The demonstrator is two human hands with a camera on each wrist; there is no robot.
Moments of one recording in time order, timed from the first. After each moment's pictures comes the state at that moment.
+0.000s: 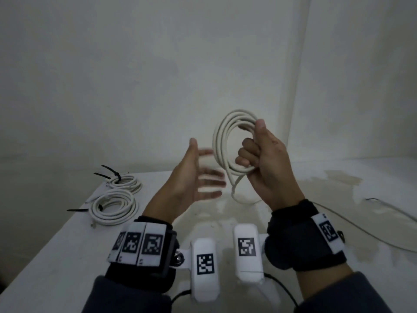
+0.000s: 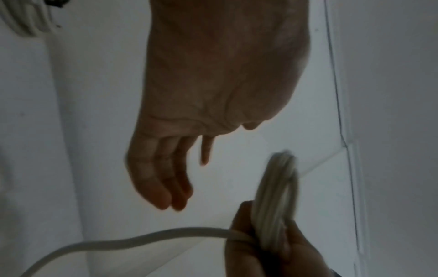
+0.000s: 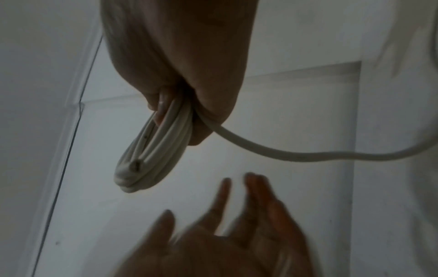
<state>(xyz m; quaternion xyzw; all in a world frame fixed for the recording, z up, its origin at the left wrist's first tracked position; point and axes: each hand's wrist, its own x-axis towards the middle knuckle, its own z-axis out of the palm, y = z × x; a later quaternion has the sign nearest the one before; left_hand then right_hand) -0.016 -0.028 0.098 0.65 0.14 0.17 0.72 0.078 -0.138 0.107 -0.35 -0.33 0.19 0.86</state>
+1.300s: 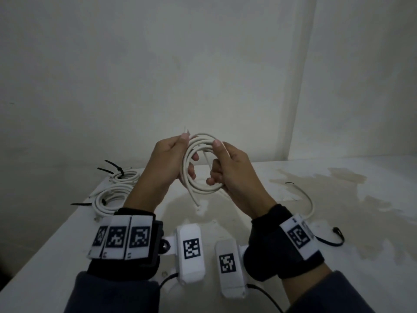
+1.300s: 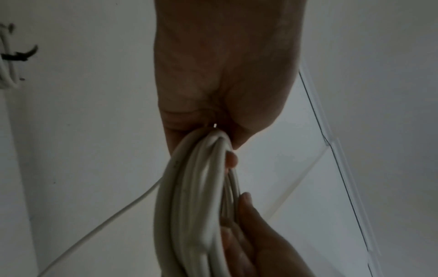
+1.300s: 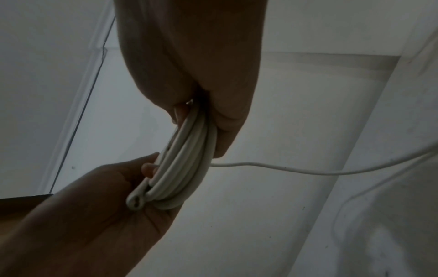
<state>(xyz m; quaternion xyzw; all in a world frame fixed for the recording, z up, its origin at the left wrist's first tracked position) -0.030 -0.005 0.108 0.73 0.12 0.36 0.57 0.058 -0.104 0.079 -0.53 -0.39 0.17 0.73</state>
